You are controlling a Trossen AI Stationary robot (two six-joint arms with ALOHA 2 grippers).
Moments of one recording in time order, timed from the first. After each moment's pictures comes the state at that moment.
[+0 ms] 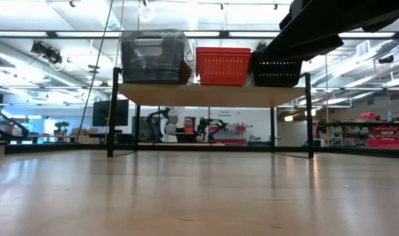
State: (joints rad) left arm -0.64 1.86 2.36 -1.57 -0.63 -0.36; right arm 0.66 1.75 0.97 0.08 0.47 0.34
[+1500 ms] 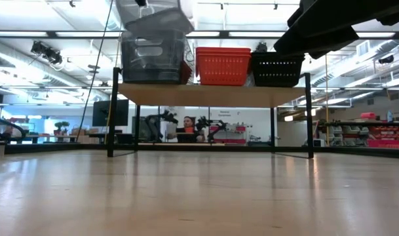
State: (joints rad) left arm -0.13 1.65 1.97 -1.57 -0.40 0.10; right arm 0.69 1.75 0.97 0.08 0.48 0.38
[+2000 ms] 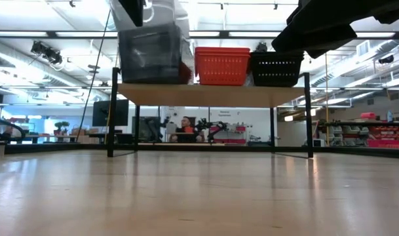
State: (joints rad) left arm -0.08 1.64 1.86 -1.56 -0.39 0.12; right arm 0.68 1.75 0.97 0.09 0.48 0.37
